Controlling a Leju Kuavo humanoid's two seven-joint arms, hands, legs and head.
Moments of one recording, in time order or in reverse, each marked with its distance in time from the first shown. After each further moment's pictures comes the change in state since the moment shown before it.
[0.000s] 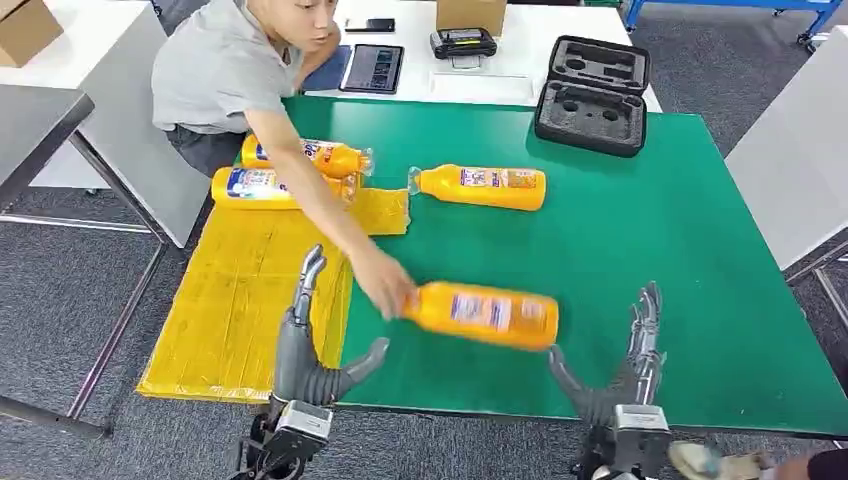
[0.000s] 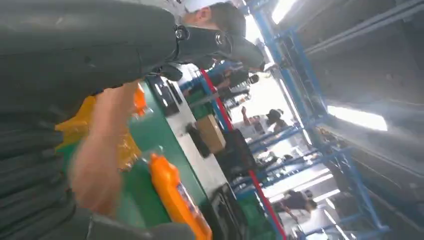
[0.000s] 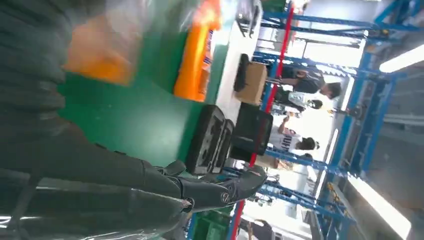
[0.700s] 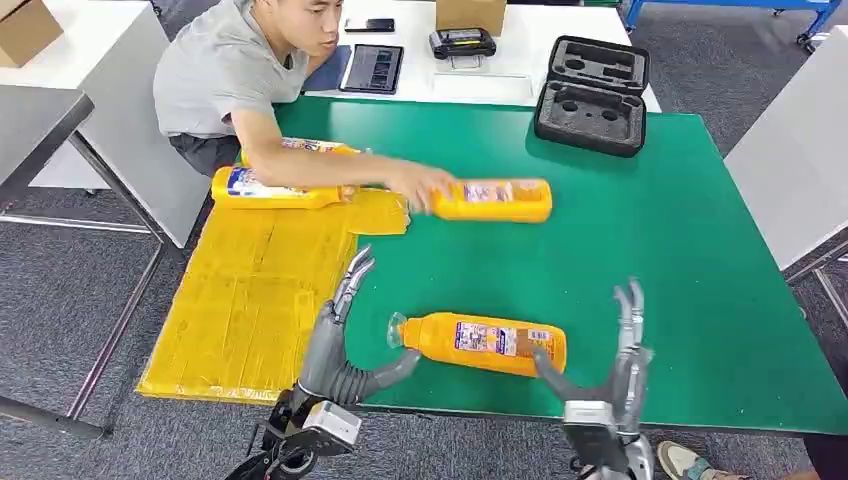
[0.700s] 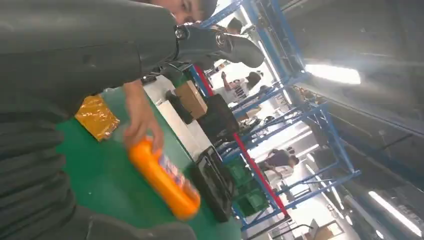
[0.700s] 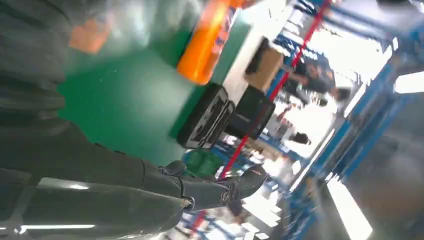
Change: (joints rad) left arm -0.079 0.002 -0.060 0.068 -0.022 -0.100 0.000; right arm -0.031 -0.002 0.008 0.089 0.355 -0.144 0.010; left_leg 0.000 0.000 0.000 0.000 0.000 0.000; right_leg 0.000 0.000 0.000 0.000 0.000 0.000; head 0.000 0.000
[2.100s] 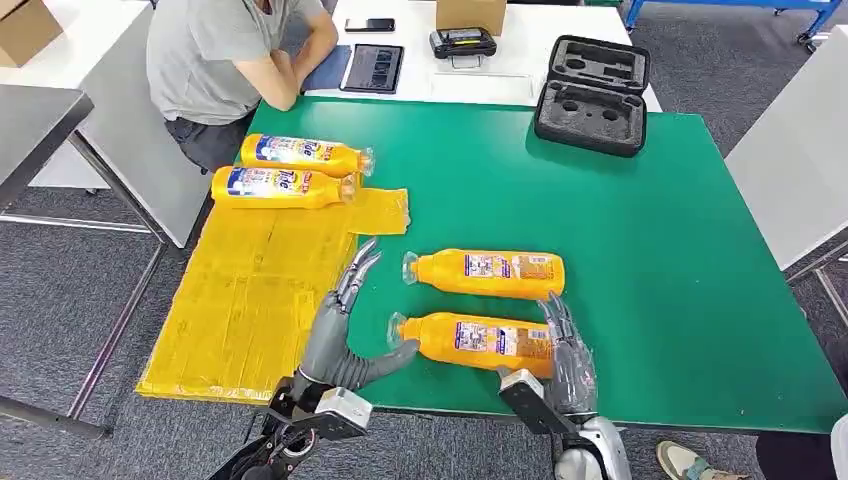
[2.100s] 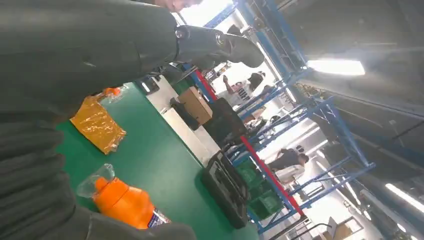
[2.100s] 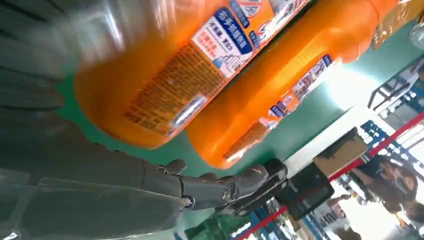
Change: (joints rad) left arm -0.041 -0.009 0.033 0.070 -0.065 -0.008 0.000; right arm -0.139 -0.011 -0.038 0.349 0.255 0.104 0.155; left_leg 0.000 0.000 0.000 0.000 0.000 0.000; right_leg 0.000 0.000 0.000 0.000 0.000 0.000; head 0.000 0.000
